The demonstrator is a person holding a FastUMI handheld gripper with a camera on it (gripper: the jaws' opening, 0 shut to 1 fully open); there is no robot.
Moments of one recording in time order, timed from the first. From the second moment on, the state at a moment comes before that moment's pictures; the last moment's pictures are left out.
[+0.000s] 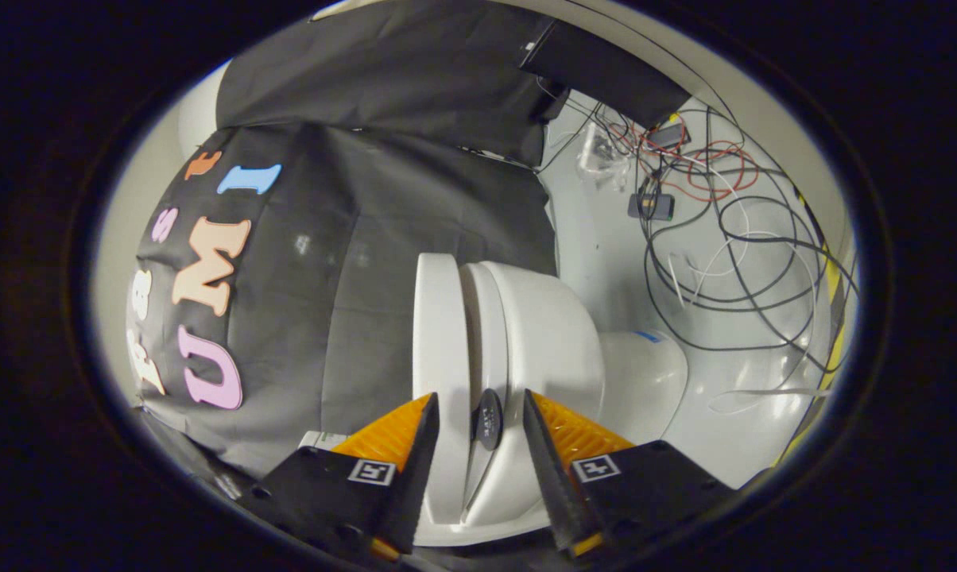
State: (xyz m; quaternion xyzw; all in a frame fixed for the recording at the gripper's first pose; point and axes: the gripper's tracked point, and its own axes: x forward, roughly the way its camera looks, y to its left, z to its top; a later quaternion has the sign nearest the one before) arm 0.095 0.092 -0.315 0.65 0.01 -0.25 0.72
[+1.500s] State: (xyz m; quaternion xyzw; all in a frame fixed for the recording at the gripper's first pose) arm 0.132 0.163 -0.133 0.40 0.01 -0.13 0.91
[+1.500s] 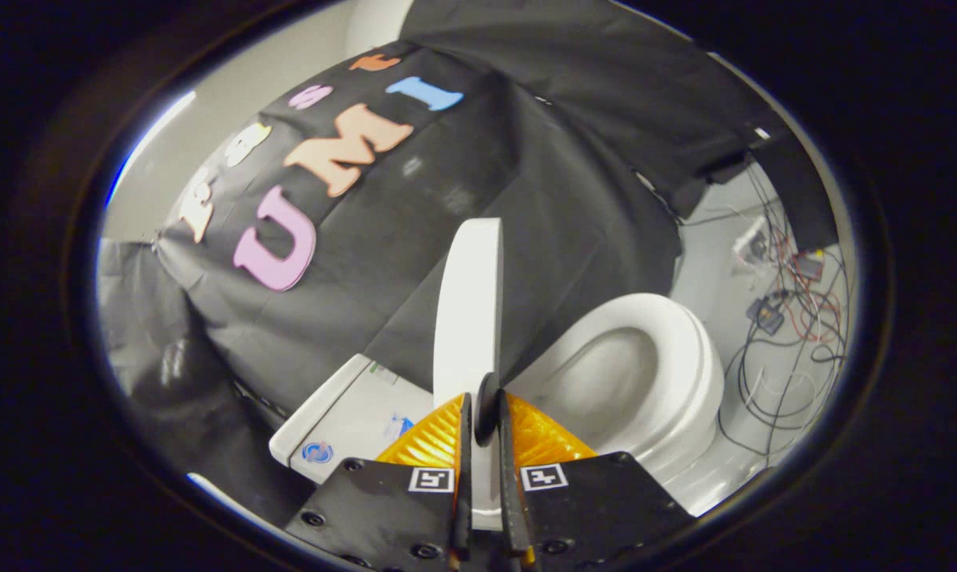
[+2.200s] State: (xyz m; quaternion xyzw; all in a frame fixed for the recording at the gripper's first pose) arm 0.173 0.254 -0.061 0.25 0.01 -0.03 0.97
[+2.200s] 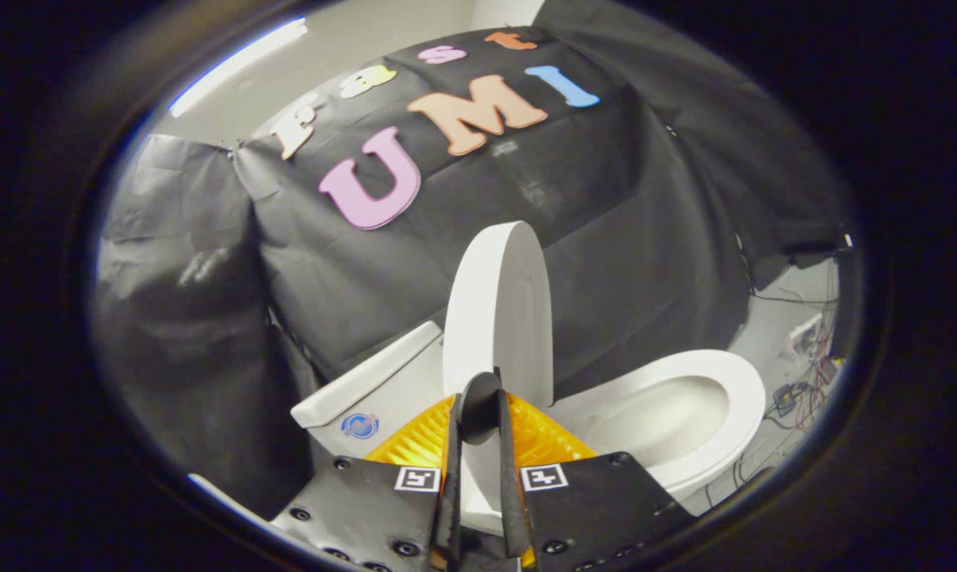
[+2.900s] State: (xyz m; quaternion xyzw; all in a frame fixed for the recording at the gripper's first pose) arm 0.218 0.357 -0.041 0.13 0.05 0.09 0.99
